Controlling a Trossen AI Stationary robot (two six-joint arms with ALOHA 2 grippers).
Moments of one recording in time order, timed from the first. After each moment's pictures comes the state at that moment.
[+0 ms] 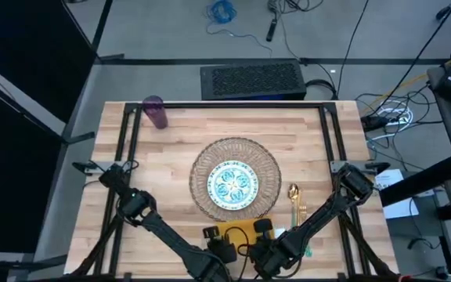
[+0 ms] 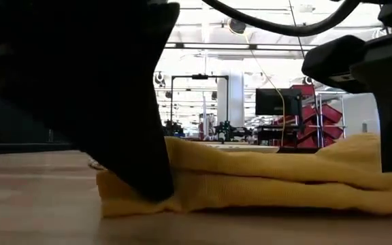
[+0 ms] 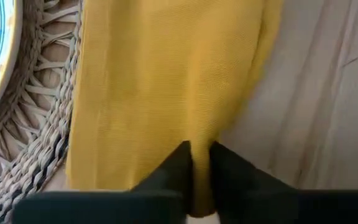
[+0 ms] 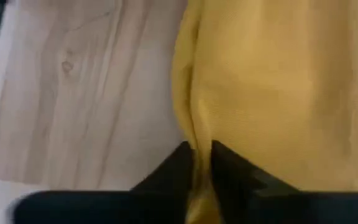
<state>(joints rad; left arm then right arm) -0.68 2.46 2.09 -1.10 -0.47 -0.83 0.71 2.14 1.40 -0.63 0.31 0.48</state>
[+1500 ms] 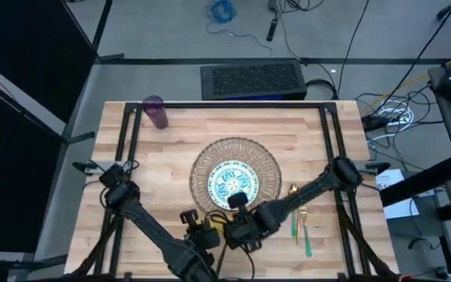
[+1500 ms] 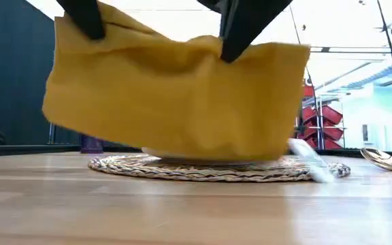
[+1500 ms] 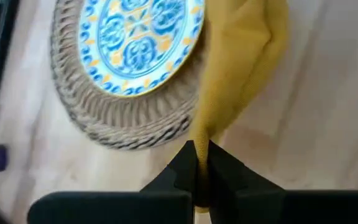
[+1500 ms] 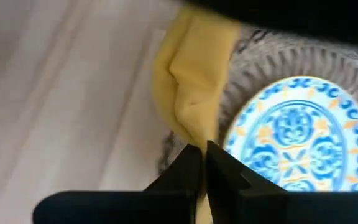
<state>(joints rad) -0.71 2.24 2.08 -1.57 -0.57 -1.01 0.47 2.09 1.86 -1.04 0.26 0.06</state>
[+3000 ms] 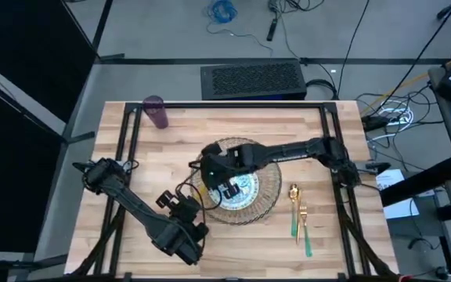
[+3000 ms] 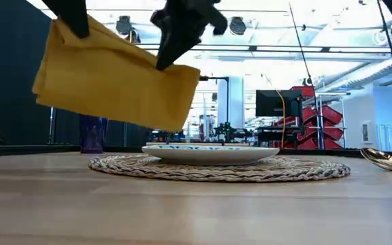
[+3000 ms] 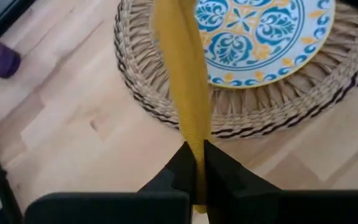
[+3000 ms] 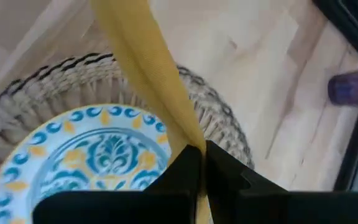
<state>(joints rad) -0.66 1.94 1.75 -1.57 -0.57 -1.51 0.08 2.13 2.01 -0.91 0.15 -0.58</state>
